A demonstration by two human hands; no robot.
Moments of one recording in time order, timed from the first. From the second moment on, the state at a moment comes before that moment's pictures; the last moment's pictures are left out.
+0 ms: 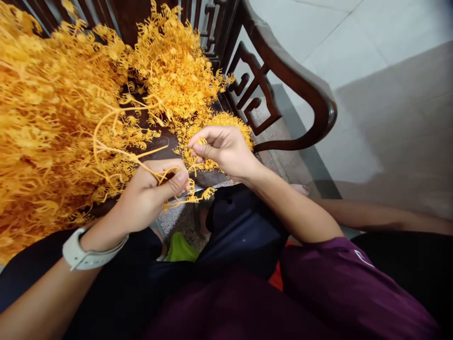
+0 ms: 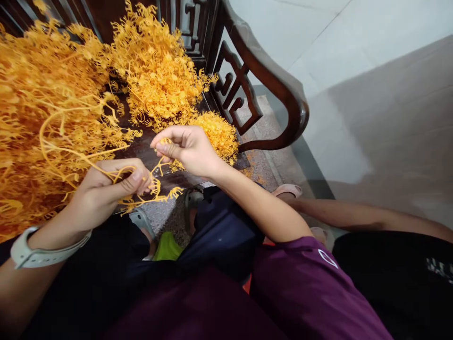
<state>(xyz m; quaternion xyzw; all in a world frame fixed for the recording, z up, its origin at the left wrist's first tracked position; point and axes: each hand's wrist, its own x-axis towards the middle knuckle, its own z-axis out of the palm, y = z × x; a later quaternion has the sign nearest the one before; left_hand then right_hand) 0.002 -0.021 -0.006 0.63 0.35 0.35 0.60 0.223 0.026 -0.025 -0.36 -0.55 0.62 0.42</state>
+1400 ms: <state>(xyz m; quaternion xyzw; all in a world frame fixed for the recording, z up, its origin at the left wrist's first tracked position) -0.006 -0.030 -0.005 0.50 0.36 0.45 0.64 0.386 0.097 -0.041 -0.76 -0.63 0.16 0.01</state>
